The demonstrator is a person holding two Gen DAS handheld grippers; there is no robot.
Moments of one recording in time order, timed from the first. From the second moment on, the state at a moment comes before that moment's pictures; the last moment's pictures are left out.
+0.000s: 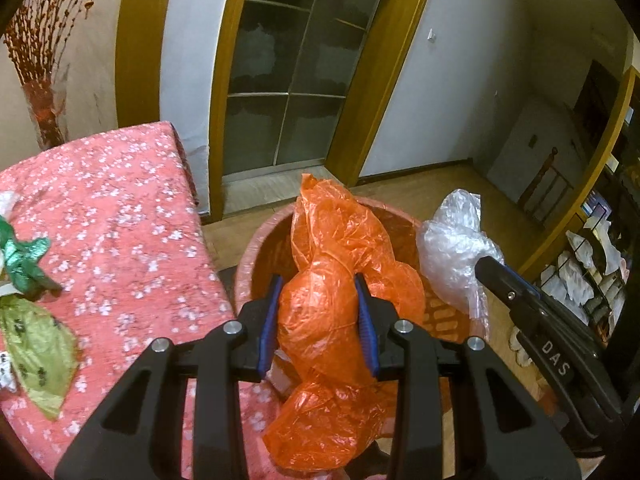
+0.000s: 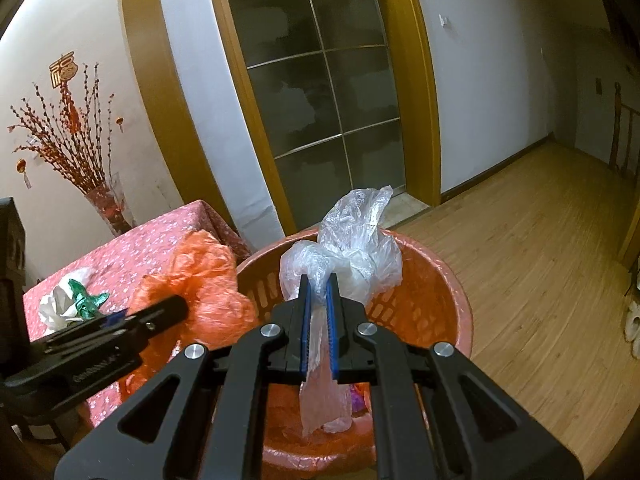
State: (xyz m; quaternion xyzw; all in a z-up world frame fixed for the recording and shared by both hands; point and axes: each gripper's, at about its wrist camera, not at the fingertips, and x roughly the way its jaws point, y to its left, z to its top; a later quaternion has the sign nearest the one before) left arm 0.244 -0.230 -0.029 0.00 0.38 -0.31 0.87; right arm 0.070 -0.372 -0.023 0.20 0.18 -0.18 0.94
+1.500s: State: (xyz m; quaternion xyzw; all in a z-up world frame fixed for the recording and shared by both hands) left arm 0.229 0.025 -0.021 -0.03 0.36 -0.06 0.93; right arm 0.099 -0.280 -0.017 0.14 0.23 -0.11 0.96
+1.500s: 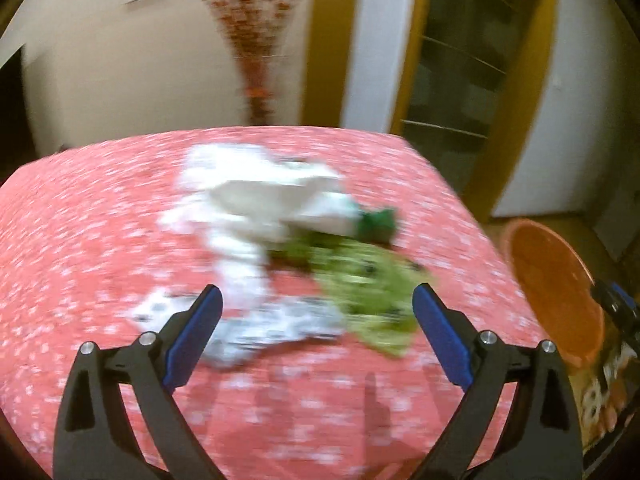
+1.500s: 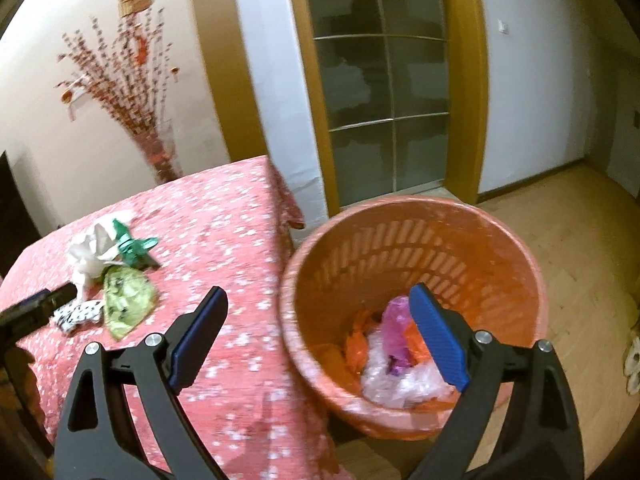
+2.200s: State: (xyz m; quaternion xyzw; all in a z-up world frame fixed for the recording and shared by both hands) left arm 0.306 0.072 -0.051 -0.06 0.43 -0.02 0.90; right arm 0.125 -0.225 -0.015 0.09 0.25 -0.07 0.96
